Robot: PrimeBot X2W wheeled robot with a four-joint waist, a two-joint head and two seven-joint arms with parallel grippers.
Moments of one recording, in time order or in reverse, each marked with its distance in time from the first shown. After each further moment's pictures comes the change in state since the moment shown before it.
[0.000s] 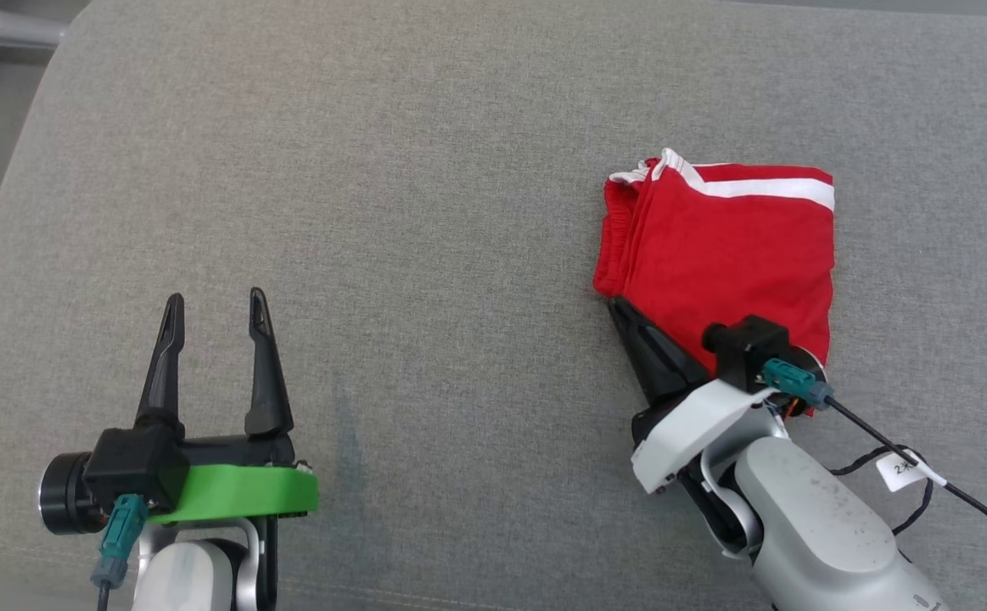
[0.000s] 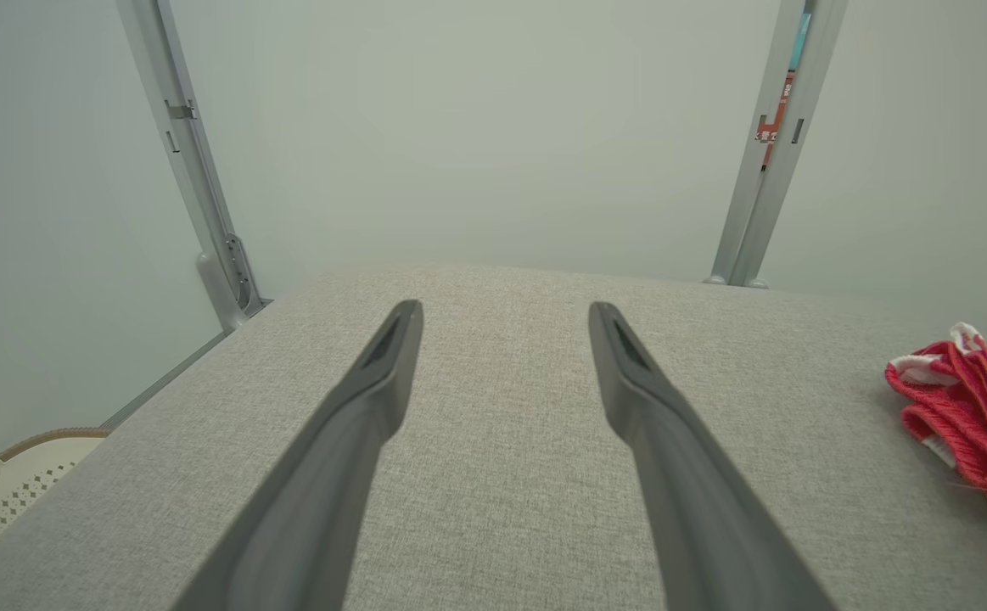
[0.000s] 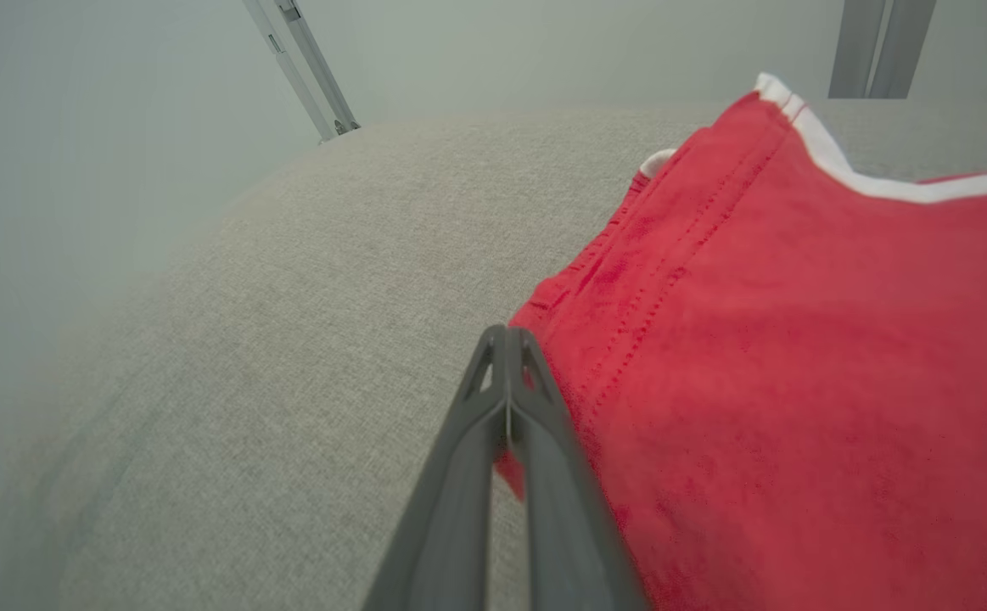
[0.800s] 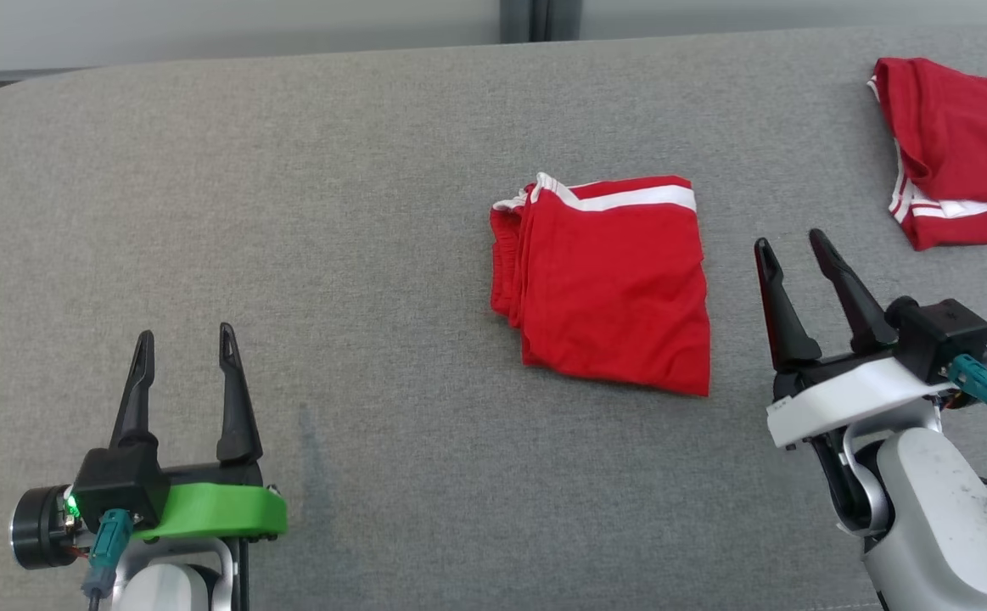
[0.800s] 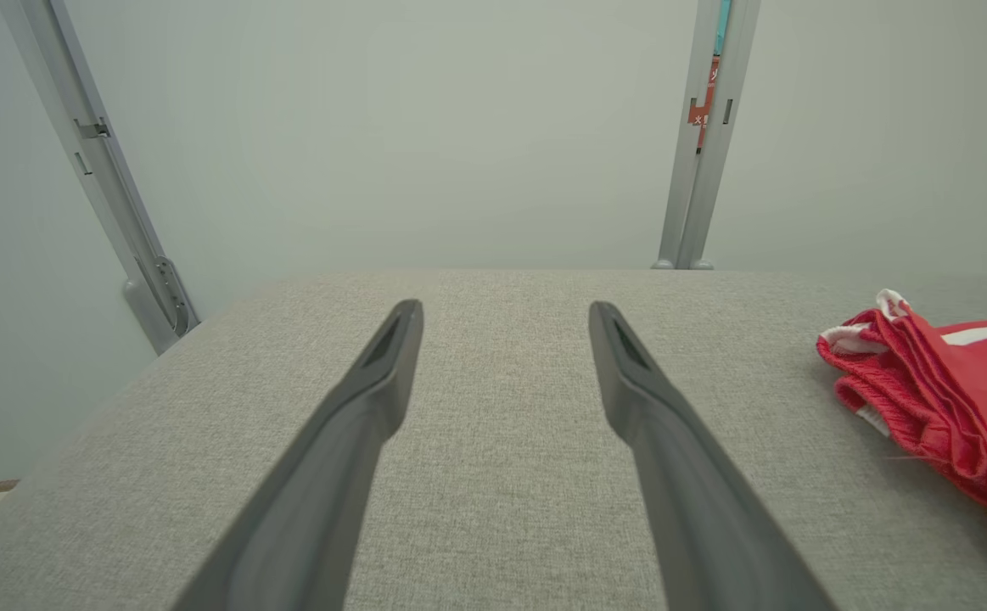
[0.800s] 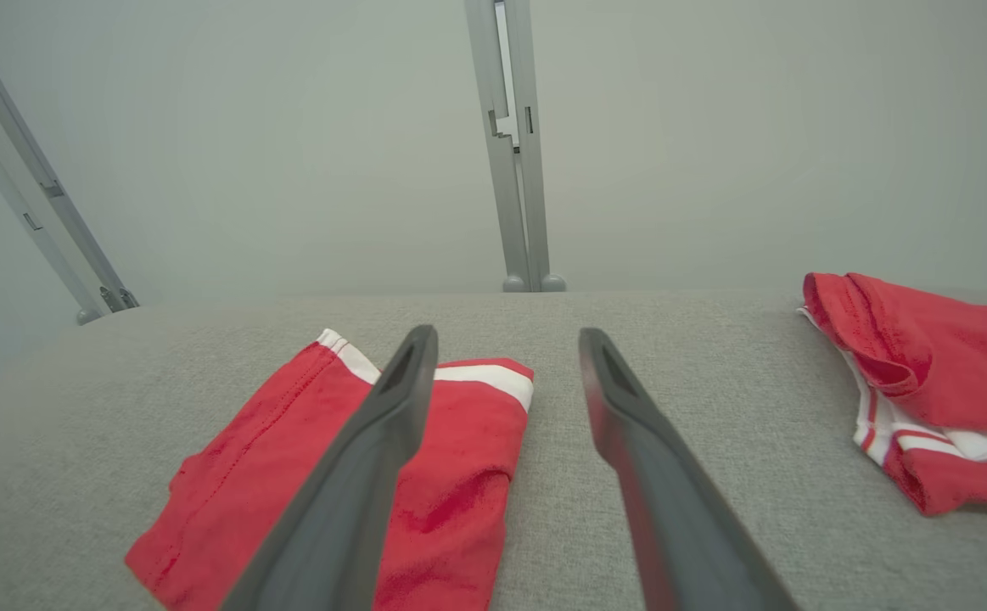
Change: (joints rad) left arm 0.026 -0.001 0.080 0.067 0.068 -0.018 0.000; right arm 0.133 -0.056 -0.329 -0.236 -0.090 0.000 0.000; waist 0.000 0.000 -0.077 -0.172
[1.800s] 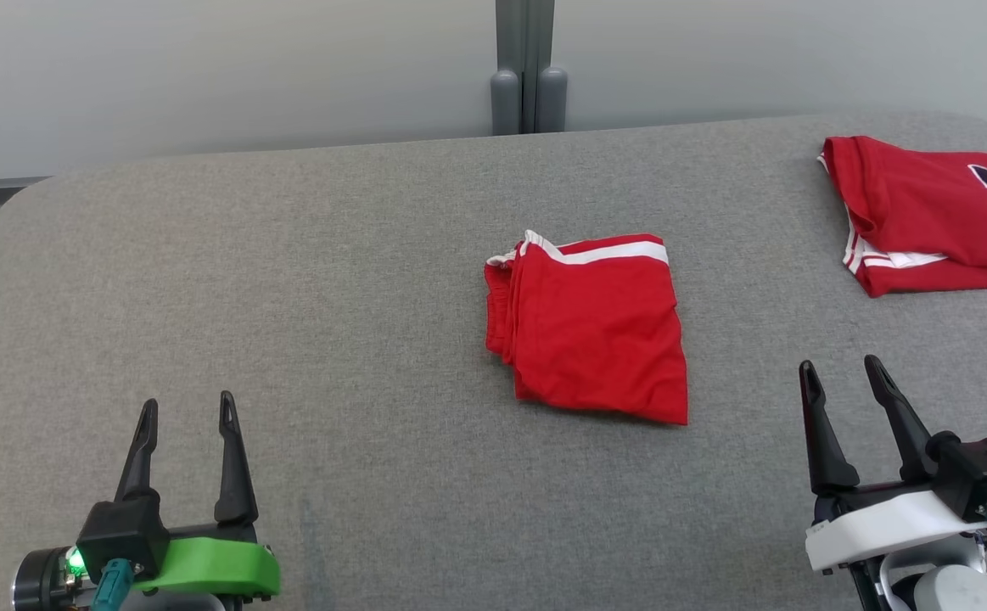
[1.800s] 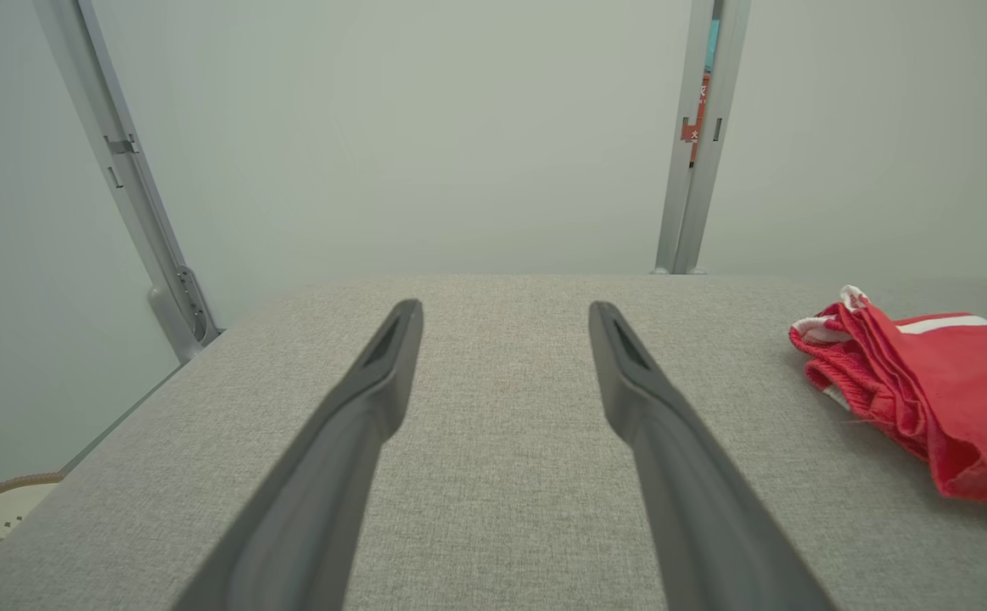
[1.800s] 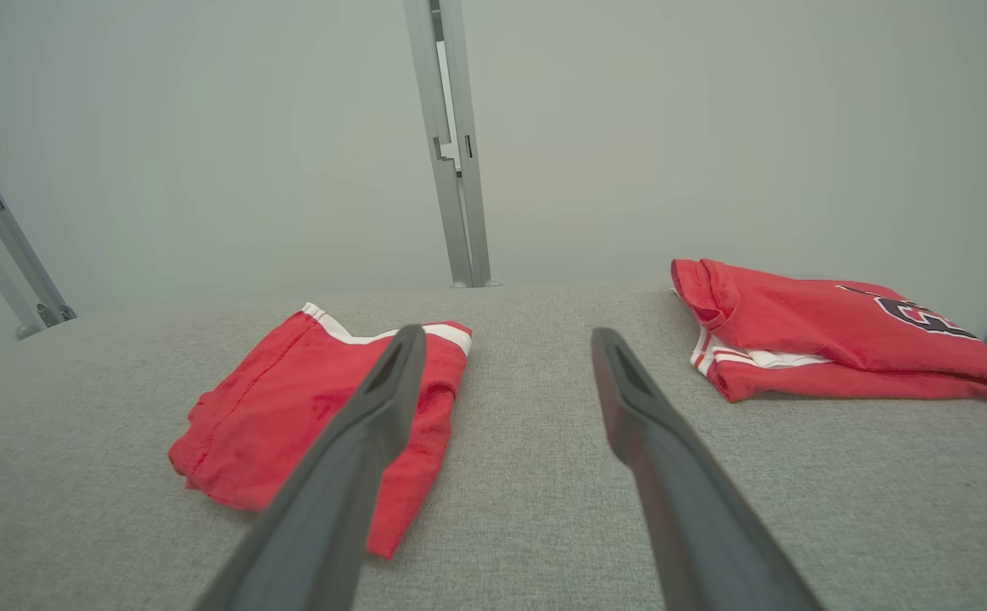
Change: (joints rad) left arm 0.101 0.000 0.034 0.038 0.010 -0.034 0.000; right arm 0.327 0.066 -0.155 -0.177 -0.115 0.000 0.002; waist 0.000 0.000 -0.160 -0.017
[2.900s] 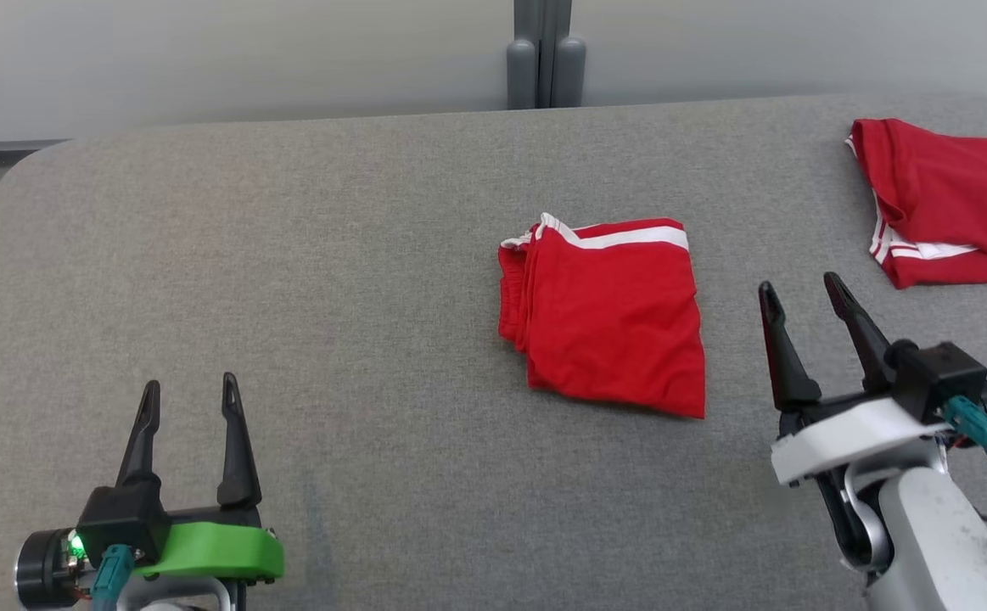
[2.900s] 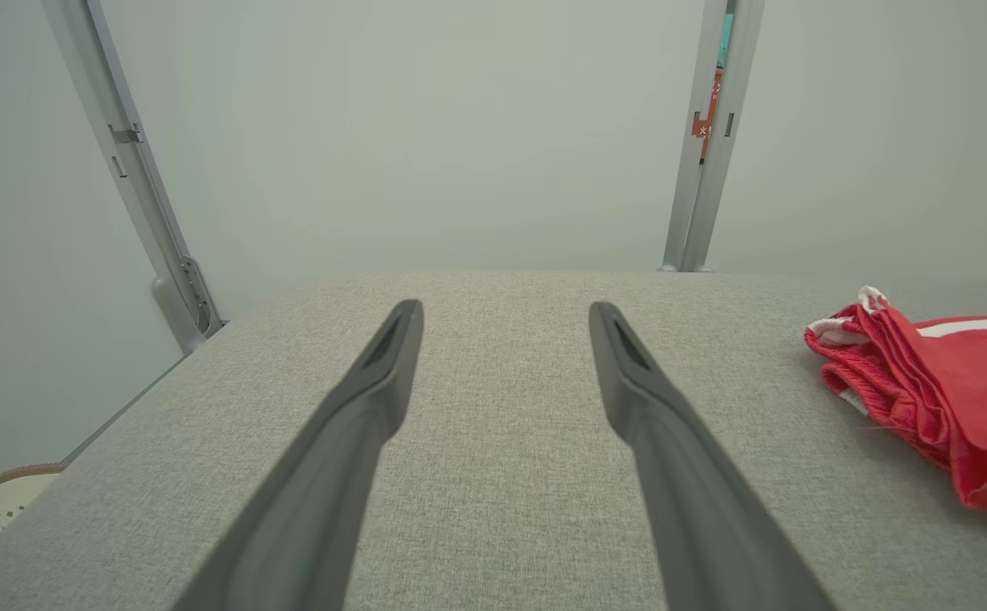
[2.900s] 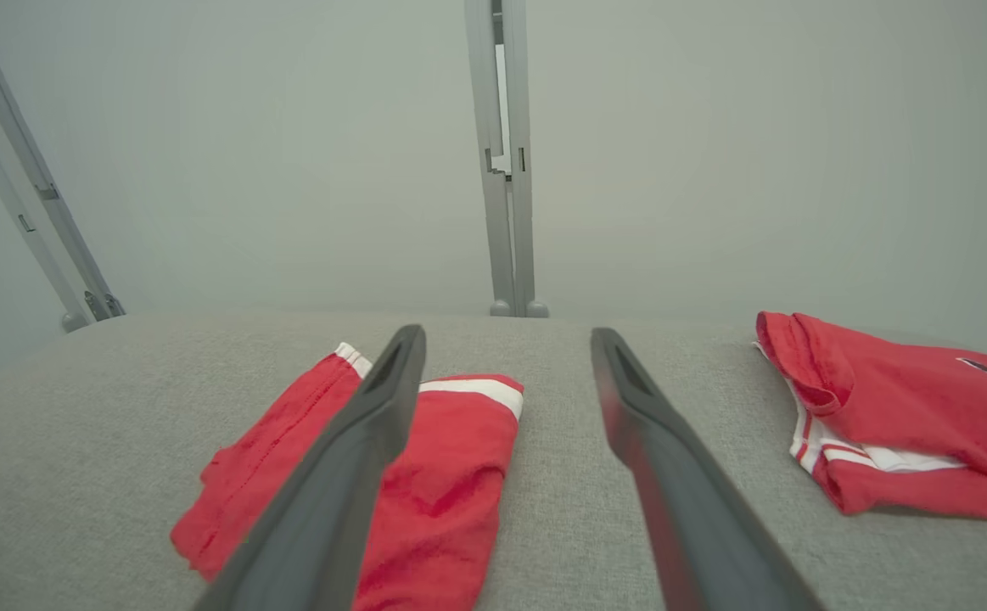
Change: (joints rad) left arm -0.022 0.000 -0.010 -0.014 -0.009 0.001 0.000; right arm -0.202 -0.020 0.073 0.109 0.007 0.000 0.022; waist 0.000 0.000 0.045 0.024
